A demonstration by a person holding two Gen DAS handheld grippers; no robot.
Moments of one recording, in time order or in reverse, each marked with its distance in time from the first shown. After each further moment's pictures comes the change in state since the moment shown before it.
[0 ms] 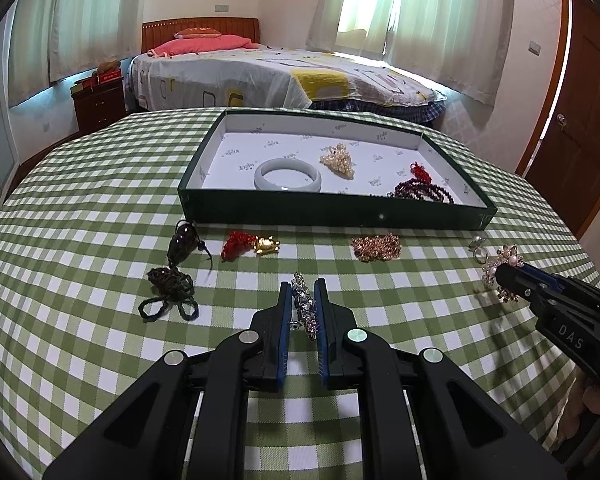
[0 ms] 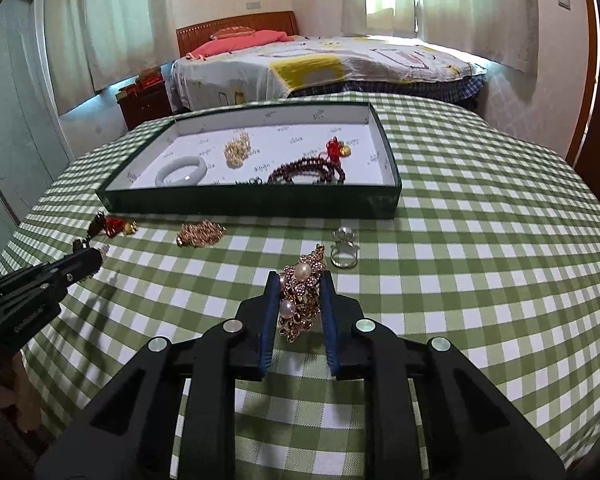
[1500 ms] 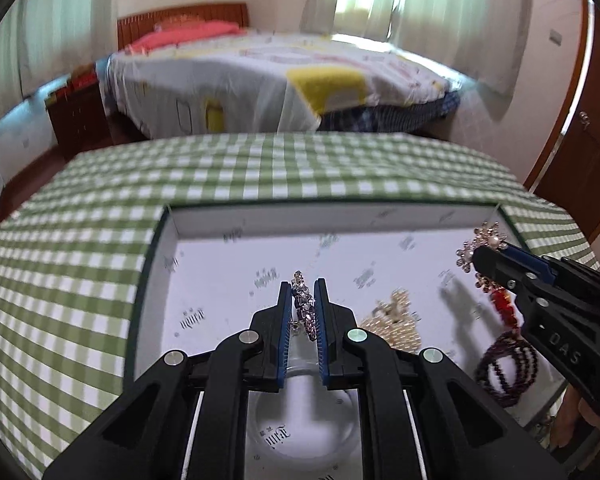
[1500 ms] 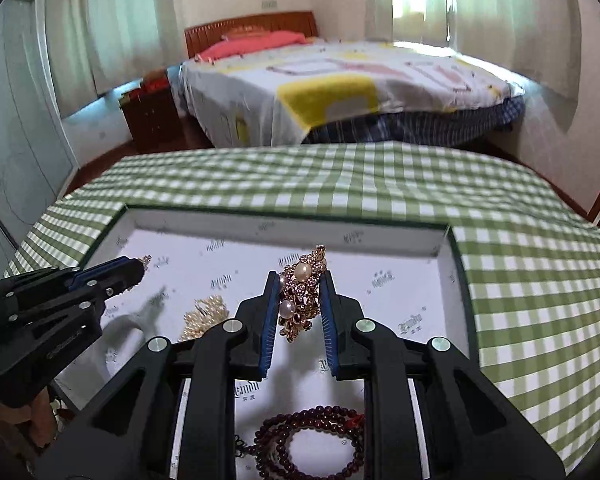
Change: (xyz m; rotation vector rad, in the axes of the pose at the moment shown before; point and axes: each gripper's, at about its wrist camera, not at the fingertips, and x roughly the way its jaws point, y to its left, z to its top) left arm 0.159 0.020 0.150 0.037 0.112 0.001; right arm 0.161 0.006 0.155 -0.040 0.042 0.044
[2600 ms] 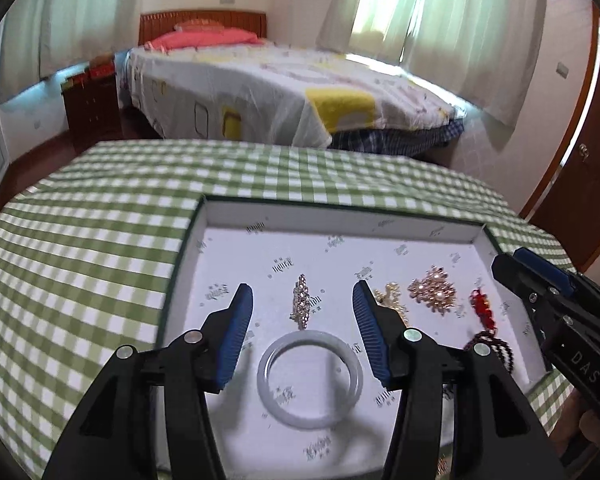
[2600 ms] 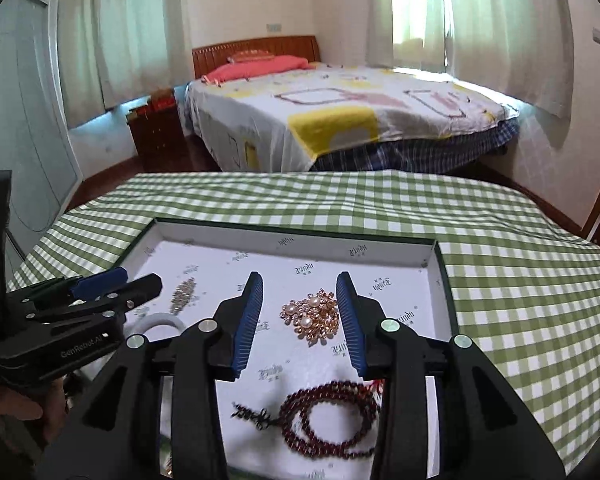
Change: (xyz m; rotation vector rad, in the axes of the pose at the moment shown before) left arm -0.060 0.016 -0.022 -0.083 -0.105 -0.014; right arm -0.066 0.016 -0.007 -0.022 -0.134 -0.003
